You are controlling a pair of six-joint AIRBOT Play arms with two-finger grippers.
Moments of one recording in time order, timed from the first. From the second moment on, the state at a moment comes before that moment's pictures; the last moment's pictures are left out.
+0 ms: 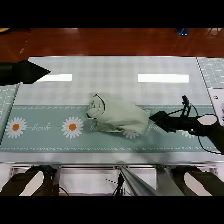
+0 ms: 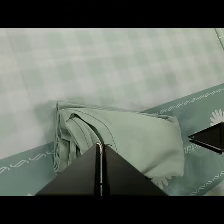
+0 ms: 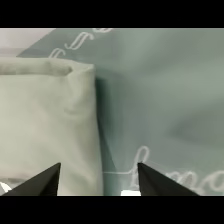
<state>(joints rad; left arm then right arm) 0.15 -0.90 1.16 0.77 -1.26 -1.19 -0.08 -0.99 0.39 -0.65 0.82 1.34</state>
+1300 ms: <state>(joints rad) 0.15 -1.08 1.16 0.85 -1.18 -1.16 -0.93 -0.68 0.91 -1.43 1.52 1.50</state>
